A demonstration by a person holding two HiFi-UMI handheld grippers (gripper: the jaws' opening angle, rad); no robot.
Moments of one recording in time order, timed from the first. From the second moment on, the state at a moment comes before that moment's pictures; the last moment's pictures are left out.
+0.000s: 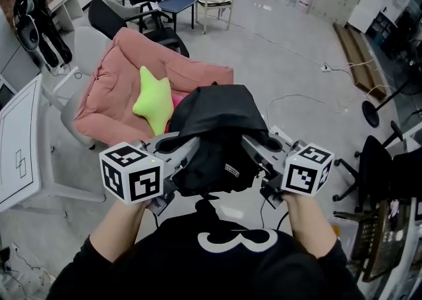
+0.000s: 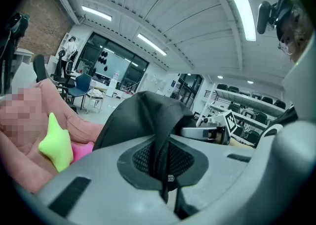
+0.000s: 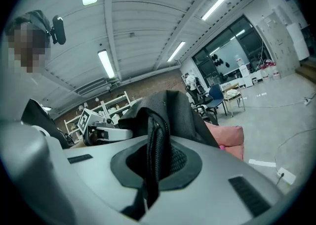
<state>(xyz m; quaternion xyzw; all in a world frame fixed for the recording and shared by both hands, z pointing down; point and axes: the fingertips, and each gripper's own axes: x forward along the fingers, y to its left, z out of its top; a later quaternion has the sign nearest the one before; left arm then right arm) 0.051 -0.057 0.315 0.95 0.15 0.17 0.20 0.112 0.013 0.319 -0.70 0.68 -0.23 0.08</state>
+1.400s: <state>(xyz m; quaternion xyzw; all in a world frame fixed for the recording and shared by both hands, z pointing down) 0.199 -0.307 0.407 0.95 -0.13 0.10 0.28 0.292 -0.284 0.406 -0.56 0.79 -0.26 -0.01</state>
